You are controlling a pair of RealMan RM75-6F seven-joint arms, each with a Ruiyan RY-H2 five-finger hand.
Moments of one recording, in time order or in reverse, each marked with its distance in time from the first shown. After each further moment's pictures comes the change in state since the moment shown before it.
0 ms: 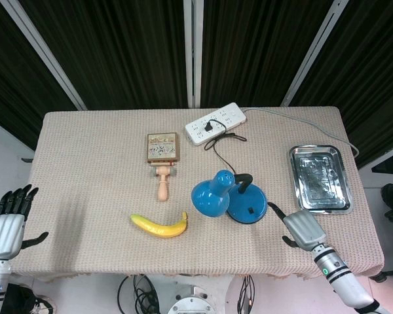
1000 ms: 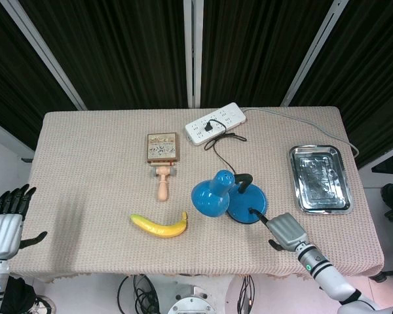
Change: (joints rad) left arm 0.003 -0.001 -0.005 0.005 -0.004 0.004 -0.016; right arm 0.128 -0.046 -0.046 -0.029 0.157 -0.115 -0.076
